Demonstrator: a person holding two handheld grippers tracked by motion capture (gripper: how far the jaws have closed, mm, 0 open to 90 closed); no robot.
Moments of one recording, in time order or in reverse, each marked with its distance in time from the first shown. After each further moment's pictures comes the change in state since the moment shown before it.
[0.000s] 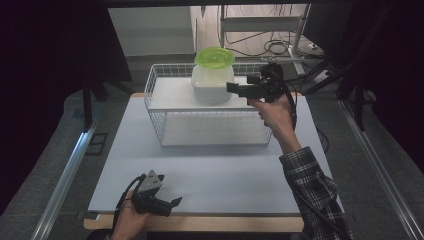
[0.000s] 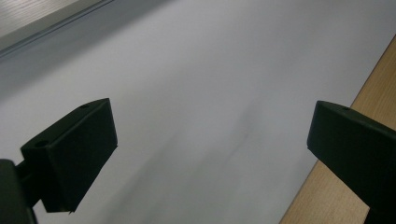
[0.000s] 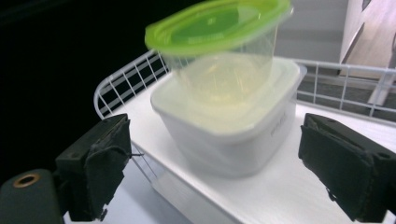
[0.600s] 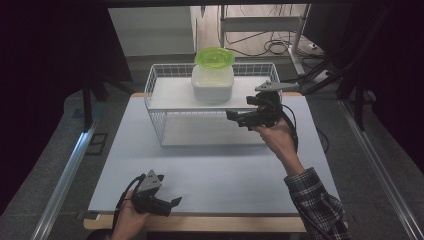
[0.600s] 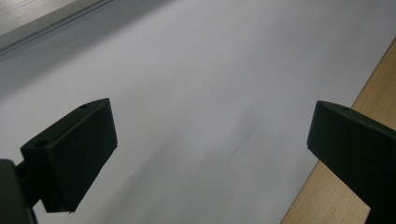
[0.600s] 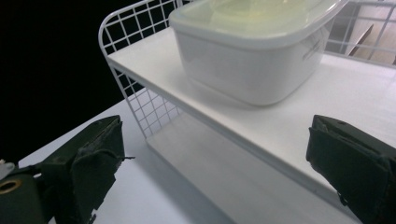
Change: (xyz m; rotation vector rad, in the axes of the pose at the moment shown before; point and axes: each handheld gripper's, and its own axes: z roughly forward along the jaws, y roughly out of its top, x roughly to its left) left arm 0.001 -0.001 0.000 0.001 0.001 -0.003; right arm 0.011 -0.055 -0.005 0.058 0.018 -0.126
